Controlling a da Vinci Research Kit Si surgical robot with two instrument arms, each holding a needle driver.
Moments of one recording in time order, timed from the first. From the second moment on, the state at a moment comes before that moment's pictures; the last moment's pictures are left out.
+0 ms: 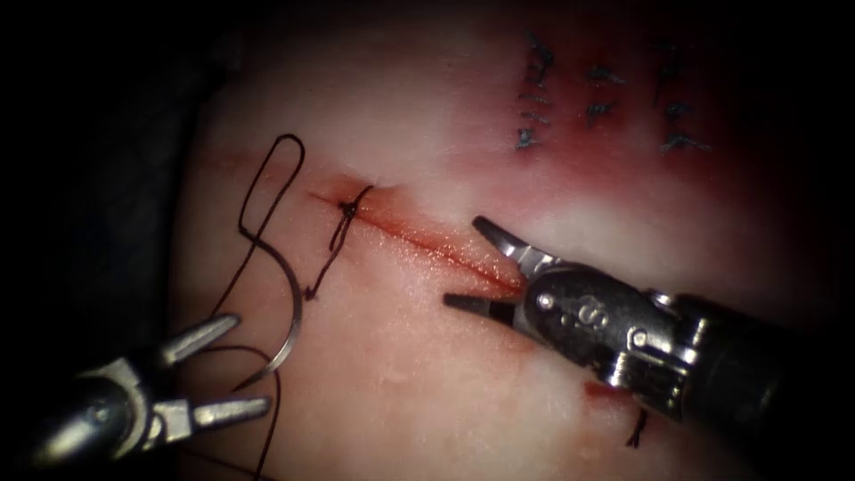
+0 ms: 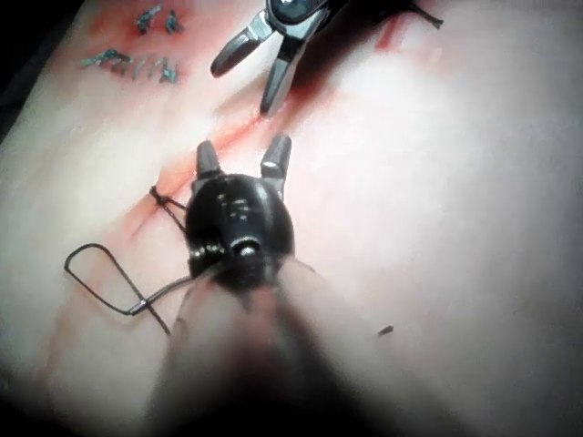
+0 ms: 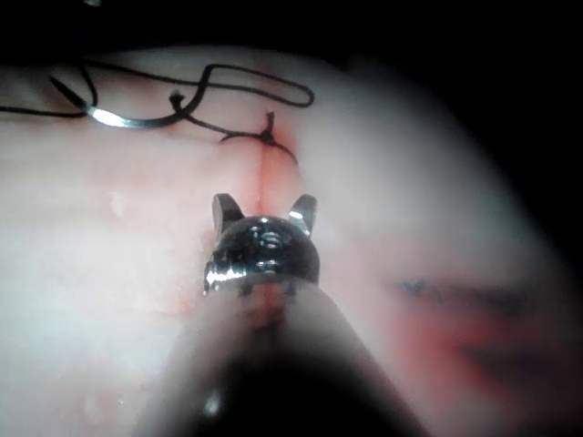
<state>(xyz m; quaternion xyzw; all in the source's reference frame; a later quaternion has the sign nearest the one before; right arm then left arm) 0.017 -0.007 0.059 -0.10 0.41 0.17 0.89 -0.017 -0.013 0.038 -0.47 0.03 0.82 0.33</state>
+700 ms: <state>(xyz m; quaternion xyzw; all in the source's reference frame) 0.017 -0.007 0.059 -0.09 0.41 0.17 0.89 -0.018 -0.011 0.048 -0.40 0.03 0.84 0.36</state>
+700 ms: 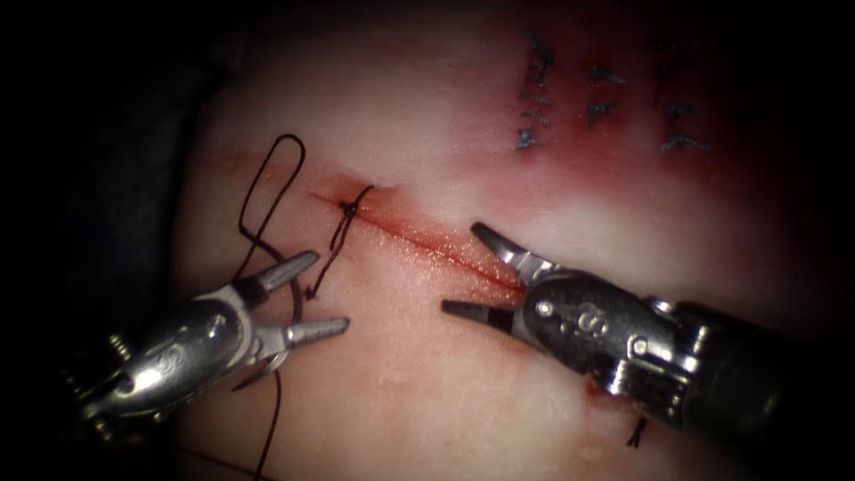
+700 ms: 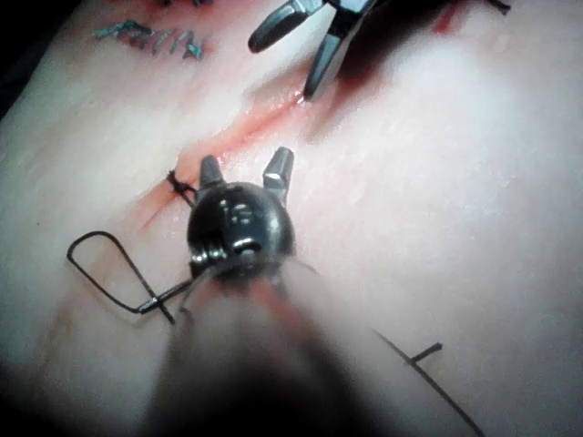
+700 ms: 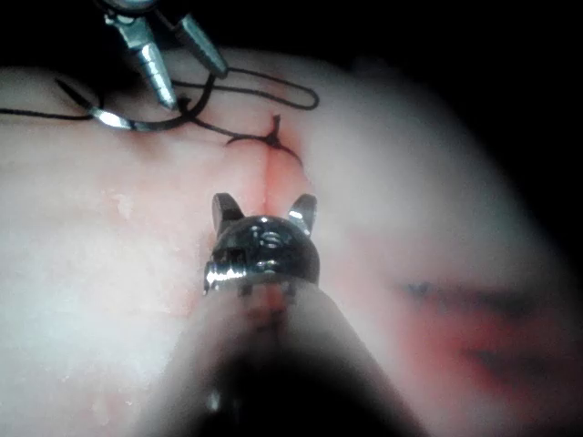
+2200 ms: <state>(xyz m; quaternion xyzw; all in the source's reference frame) 0.021 -0.006 0.061 -0.11 0.47 0.07 0.87 -0.015 -0.009 0.049 -0.42 0.00 0.86 0.28</state>
